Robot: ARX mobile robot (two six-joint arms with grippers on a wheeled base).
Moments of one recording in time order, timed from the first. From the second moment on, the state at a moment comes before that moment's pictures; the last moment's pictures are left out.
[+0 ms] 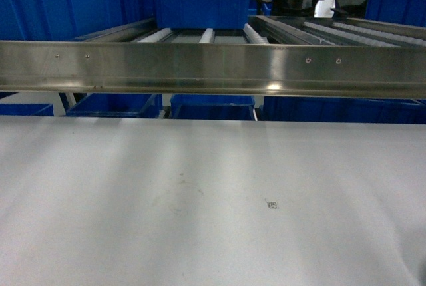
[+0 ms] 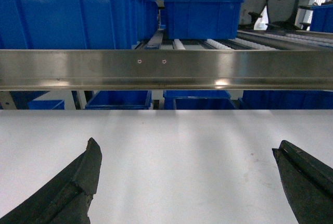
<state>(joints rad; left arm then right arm) 0.00 0.01 0.02 0.00 0.00 0.00 0.00 0.00 0.01 0.00 0.00 0.00</state>
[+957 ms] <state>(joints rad) 0.00 0.01 0.02 0.00 0.00 0.00 0.10 0.42 0.21 0.16 -0.09 0.15</state>
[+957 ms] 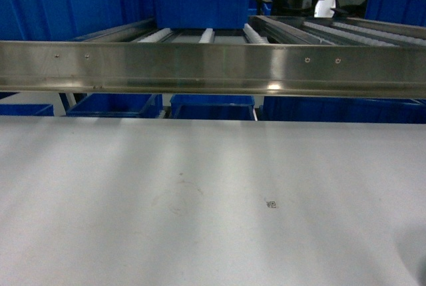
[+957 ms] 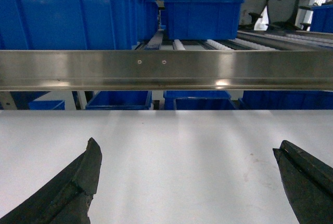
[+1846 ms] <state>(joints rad) 0.00 0.01 0.02 0.00 0.00 0.00 -0.24 1.41 0.27 0.29 -0.09 0.05</state>
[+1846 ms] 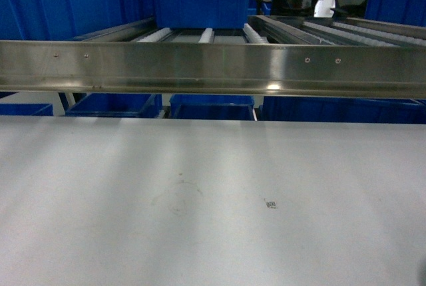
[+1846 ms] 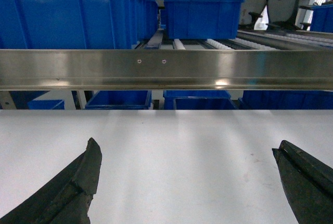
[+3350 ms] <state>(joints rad) 0.00 0.01 0.02 0.00 0.00 0.00 -0.25 1.84 0.40 0.50 -0.01 0.27</state>
